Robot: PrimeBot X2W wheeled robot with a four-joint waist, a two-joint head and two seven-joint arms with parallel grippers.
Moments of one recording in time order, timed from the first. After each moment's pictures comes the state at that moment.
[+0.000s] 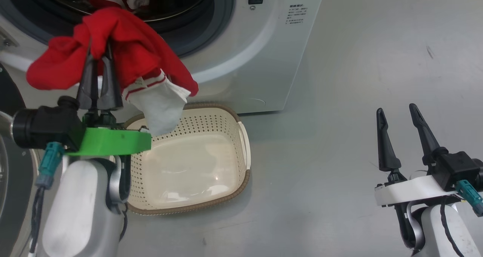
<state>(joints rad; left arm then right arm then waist) -0.43 0.05 -0.17 0.05 -0.29 0.07 -0.26 -0.09 -0.06 0.04 0.05 0.16 0.06 -0.26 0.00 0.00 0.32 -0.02</state>
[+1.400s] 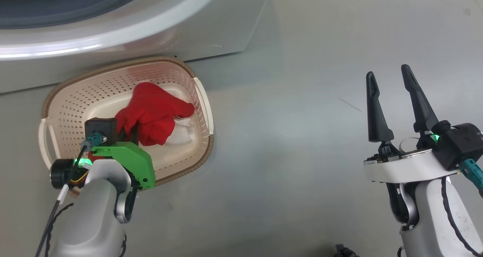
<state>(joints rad) -0.45 0.06 -0.26 0.56 -0.38 0.07 0.01 -0.18 -0.05 0.10 -0.04 0.20 0.08 -0.26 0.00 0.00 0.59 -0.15</state>
